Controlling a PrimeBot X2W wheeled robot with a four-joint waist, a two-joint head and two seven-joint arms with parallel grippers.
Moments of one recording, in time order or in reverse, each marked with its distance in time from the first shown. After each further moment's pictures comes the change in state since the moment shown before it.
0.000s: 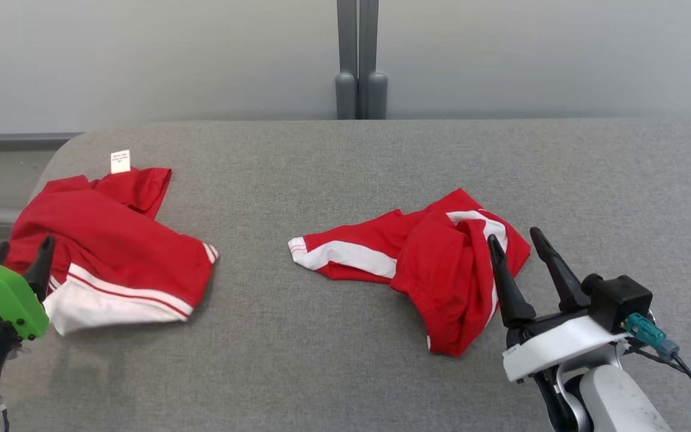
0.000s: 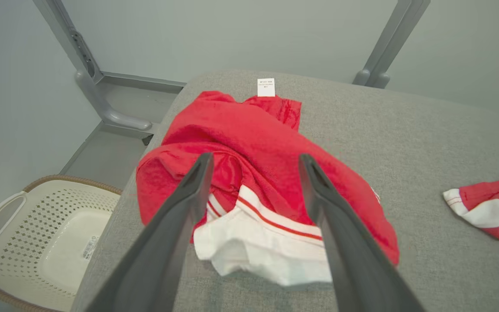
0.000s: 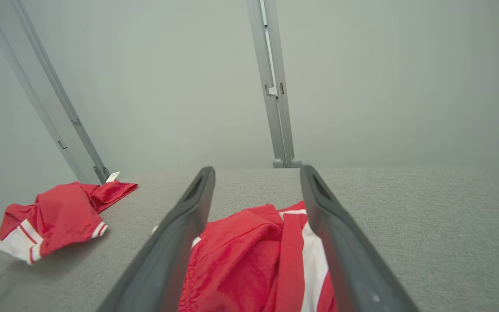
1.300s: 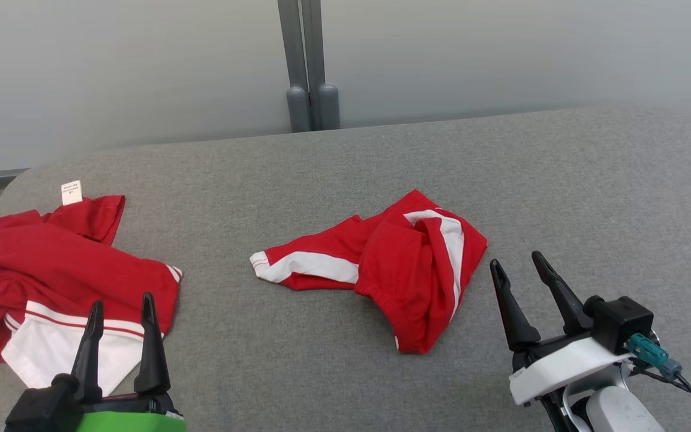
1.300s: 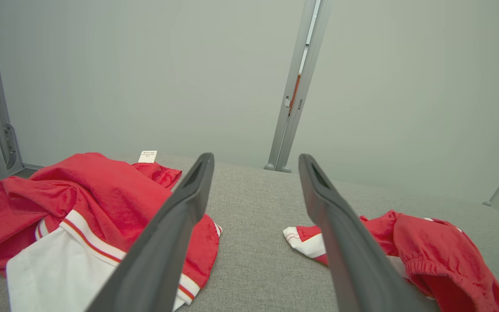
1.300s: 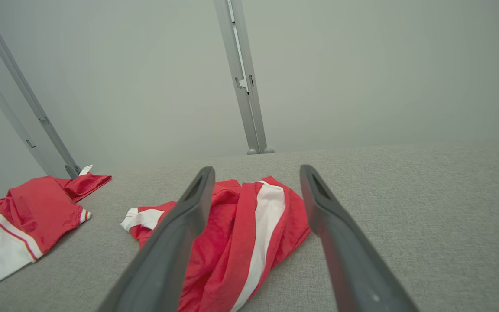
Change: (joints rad) left arm 0.632 -0.583 0.525 -0.642 0.640 -0.006 -0.349; right arm 0.060 -0.039 0.029 -0.012 0.022 0.000 0.000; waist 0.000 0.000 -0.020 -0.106
